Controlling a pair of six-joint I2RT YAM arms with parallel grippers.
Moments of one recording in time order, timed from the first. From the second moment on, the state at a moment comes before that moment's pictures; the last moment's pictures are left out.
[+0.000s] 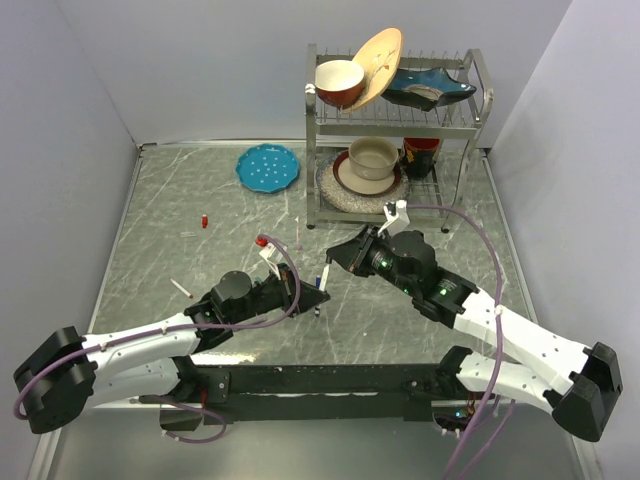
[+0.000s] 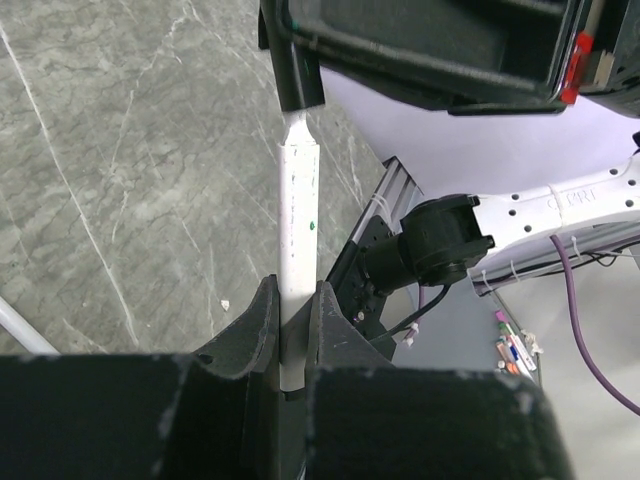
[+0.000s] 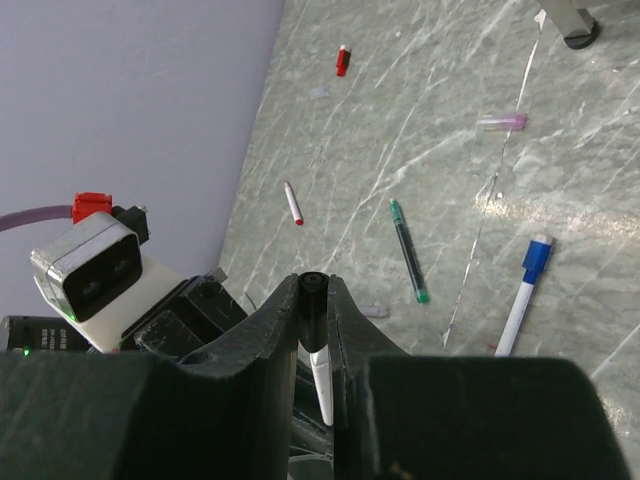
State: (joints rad) left arm -0.94 1.01 0.36 0.59 0.21 -0.77; right arm 0.82 0.95 0.74 -0.05 0.06 0.93
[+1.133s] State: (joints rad) left arm -0.95 0.84 0.42 0.41 0.14 -0.69; right arm 1.14 0.87 0.73 -0.16 0.43 0.97
